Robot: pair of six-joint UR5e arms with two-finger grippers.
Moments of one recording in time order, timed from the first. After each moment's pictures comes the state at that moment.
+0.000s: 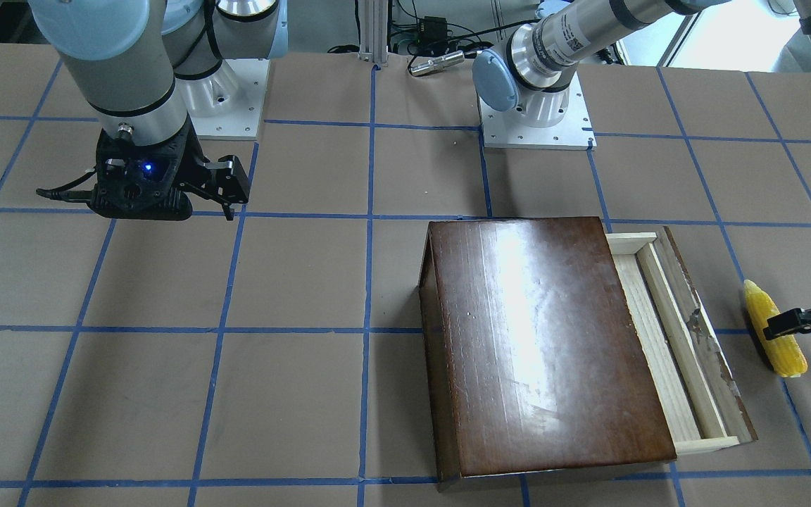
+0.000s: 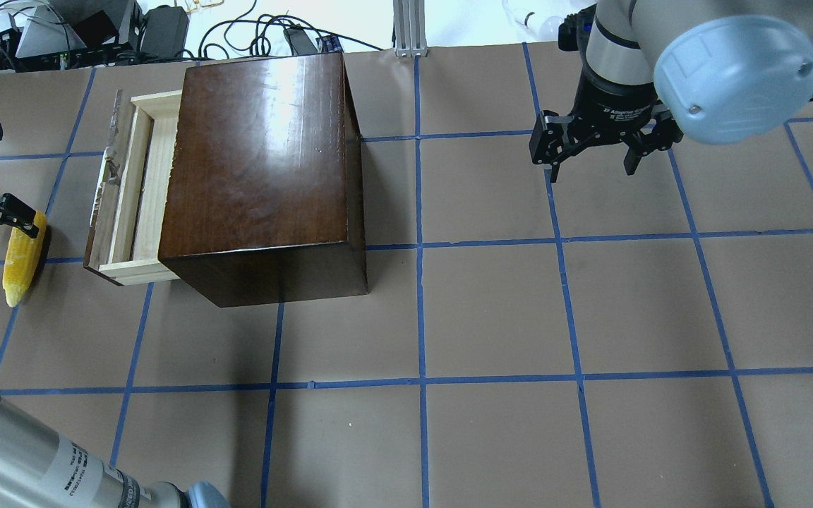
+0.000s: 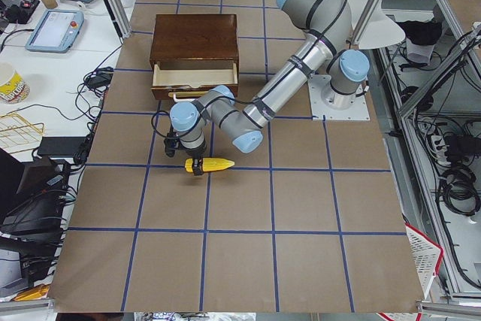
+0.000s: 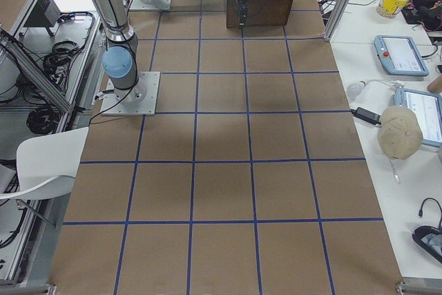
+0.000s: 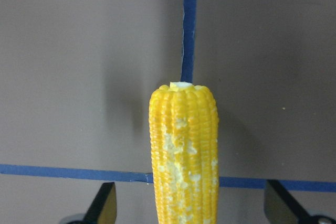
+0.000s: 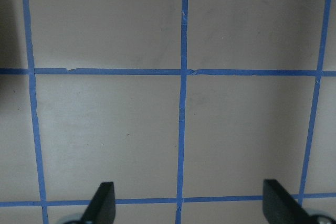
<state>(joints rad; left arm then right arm) -0.85 -2.17 -1.51 -1.06 1.63 0.68 1.65 -1.48 1.58 -1.63 -1.63 0.06</state>
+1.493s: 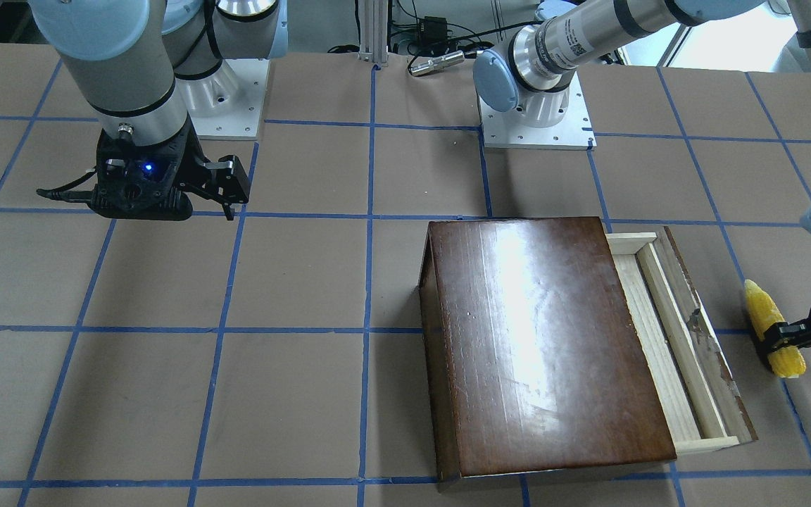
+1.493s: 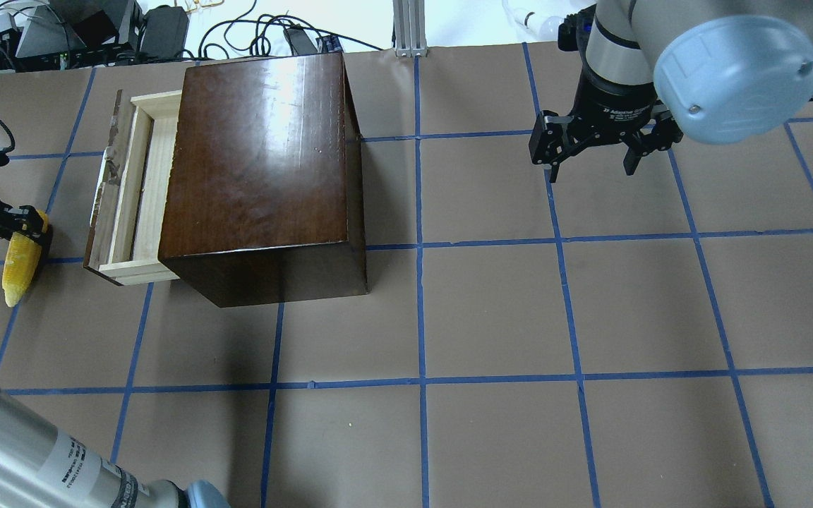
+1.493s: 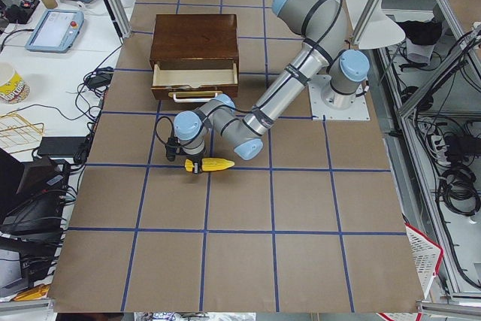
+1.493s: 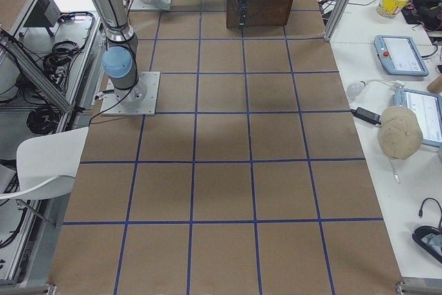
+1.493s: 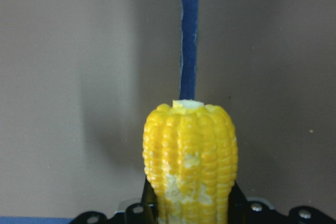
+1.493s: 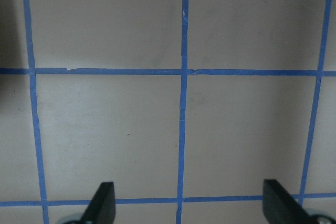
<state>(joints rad) -0.85 -2.20 -1.53 -0.99 1.58 0.69 1.65 -1.48 1.58 -1.62 -1.63 0.06</state>
